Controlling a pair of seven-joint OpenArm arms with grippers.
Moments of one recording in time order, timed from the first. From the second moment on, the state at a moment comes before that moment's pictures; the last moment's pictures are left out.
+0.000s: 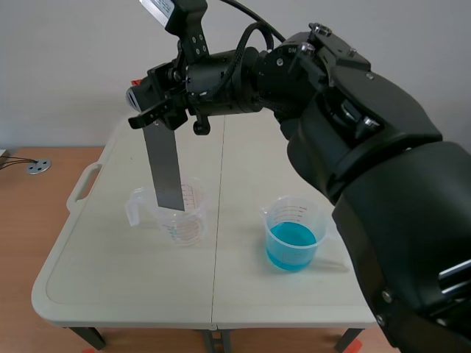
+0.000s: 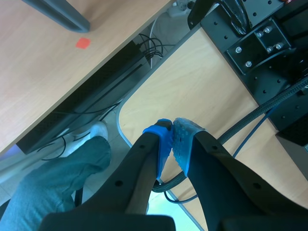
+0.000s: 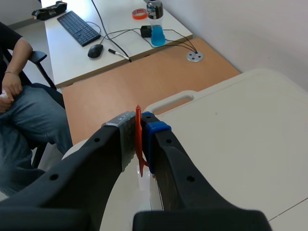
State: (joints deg) left arm 65.4 -41.1 0.1 95.2 -5.5 -12.4 -5.7; right arm 23.5 -4.5 -19.3 74.9 20.0 45.3 -29.1
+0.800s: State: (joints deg) left arm 65.4 -41.1 0.1 95.2 -5.5 -12.4 -5.7; right arm 20.8 -4.5 -19.3 66.9 10.1 45.3 -22.7
